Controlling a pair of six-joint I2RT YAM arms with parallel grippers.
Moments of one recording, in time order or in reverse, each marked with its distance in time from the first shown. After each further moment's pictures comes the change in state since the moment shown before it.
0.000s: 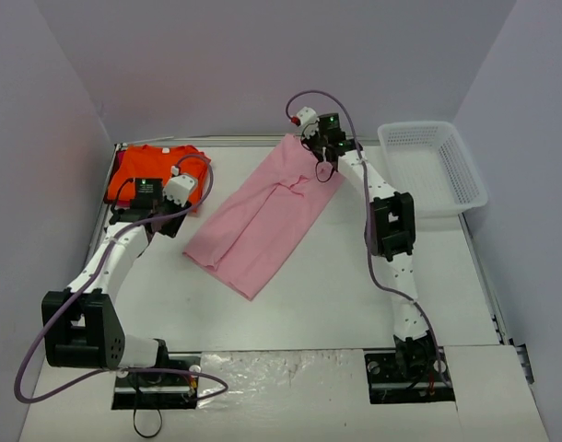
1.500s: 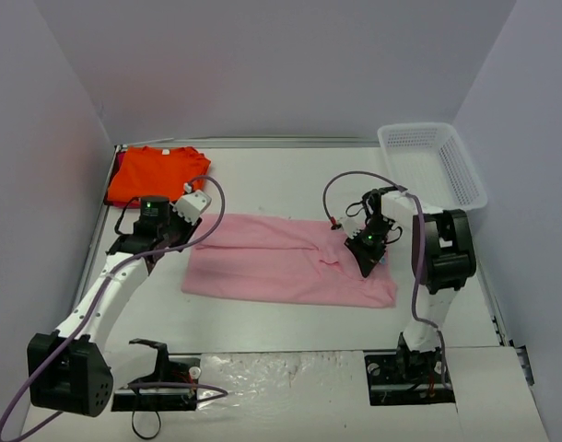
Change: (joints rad) left arm -0.108 -0.227 -0.167 0.066 0.066 0.037; right arm -0.155 -0.690 -1.121 -0.695 -0.367 -0.239
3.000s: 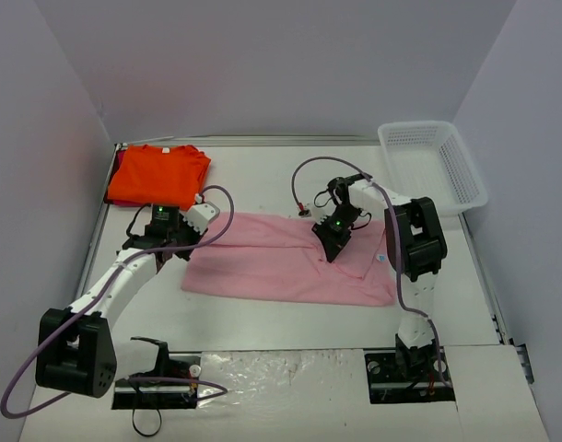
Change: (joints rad) left arm -0.017 0.090 -0.081 0.047 0.060 0.006; right arm 0.159 0.239 0.283 0.028 -0.140 0.074
